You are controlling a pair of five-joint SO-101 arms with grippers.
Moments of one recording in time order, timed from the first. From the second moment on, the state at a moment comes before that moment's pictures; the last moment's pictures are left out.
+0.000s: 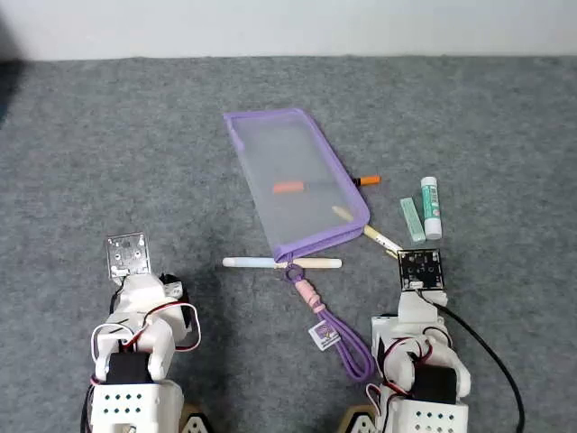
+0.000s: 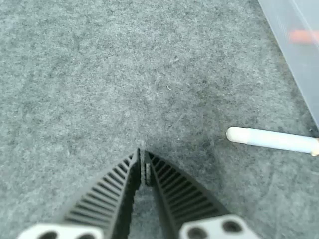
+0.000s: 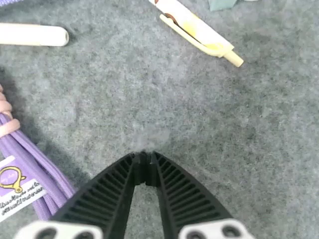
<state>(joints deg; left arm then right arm) -6.3 -84.8 96.9 48.0 11.8 3.6 -102.9 95.4 74.7 5.9</state>
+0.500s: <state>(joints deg) -6.3 -84.8 96.9 48.0 11.8 3.6 -102.9 95.4 74.7 5.9</state>
